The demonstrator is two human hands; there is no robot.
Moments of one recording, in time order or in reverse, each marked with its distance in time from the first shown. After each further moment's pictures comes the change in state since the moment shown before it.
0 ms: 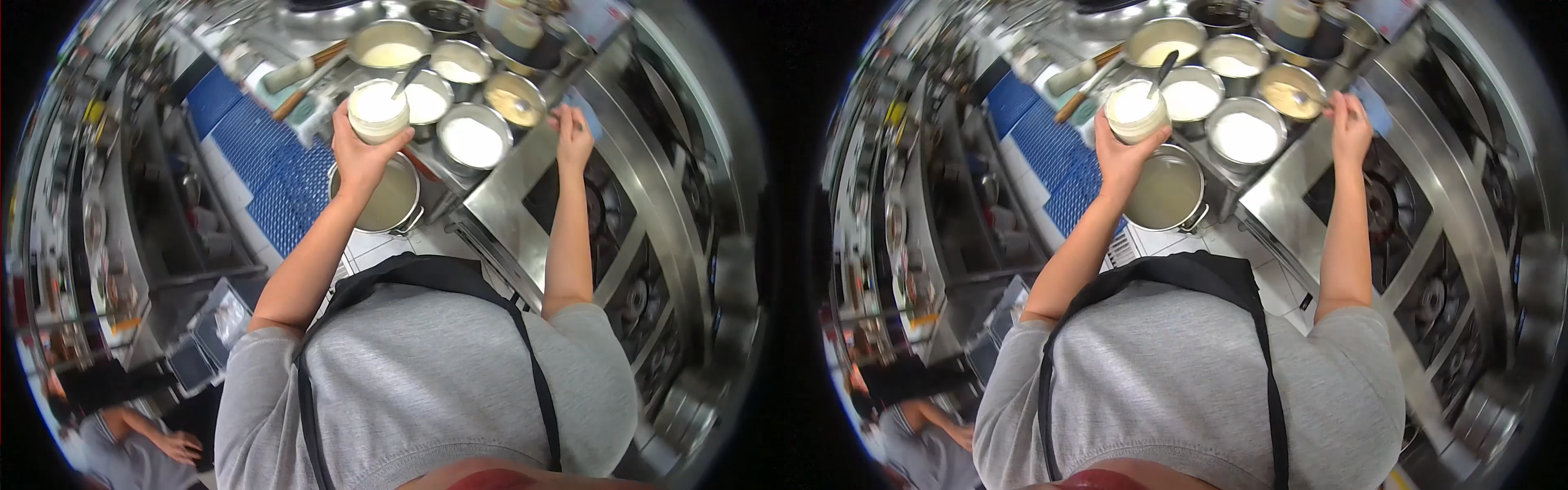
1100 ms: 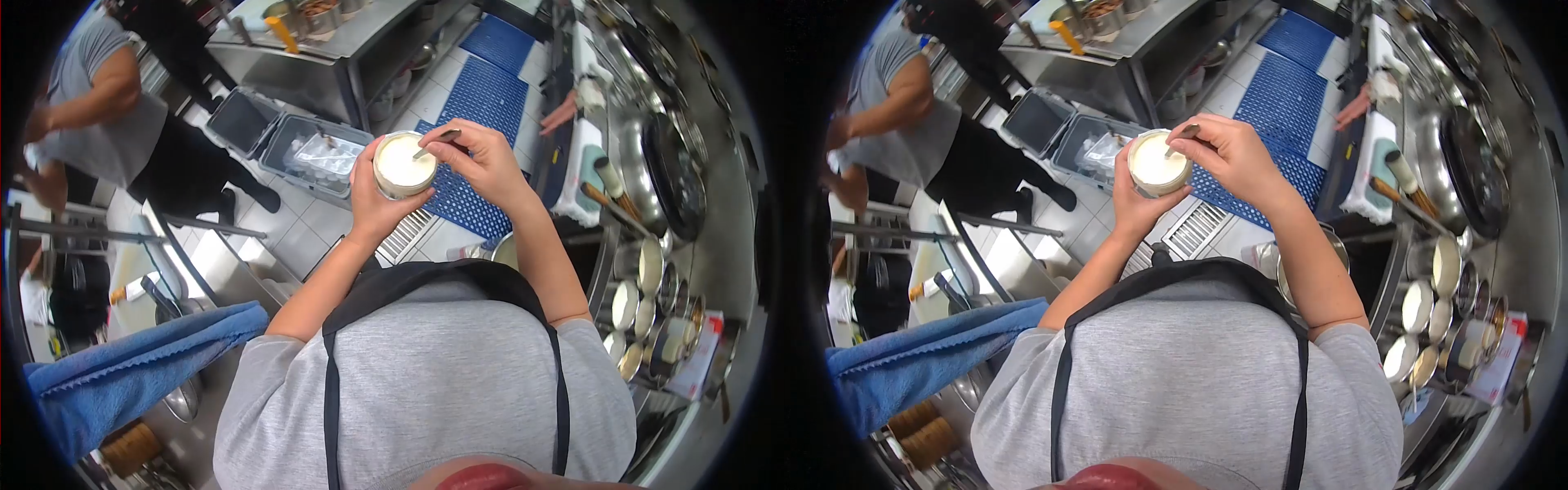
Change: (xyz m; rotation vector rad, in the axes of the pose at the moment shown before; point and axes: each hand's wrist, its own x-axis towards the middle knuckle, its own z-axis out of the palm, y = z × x) left_hand -0.189 0.024 -0.368 0.445 0.919 -0.080; right_hand -0.268 -0.409 0.400 0.819 -1.723 -0.494
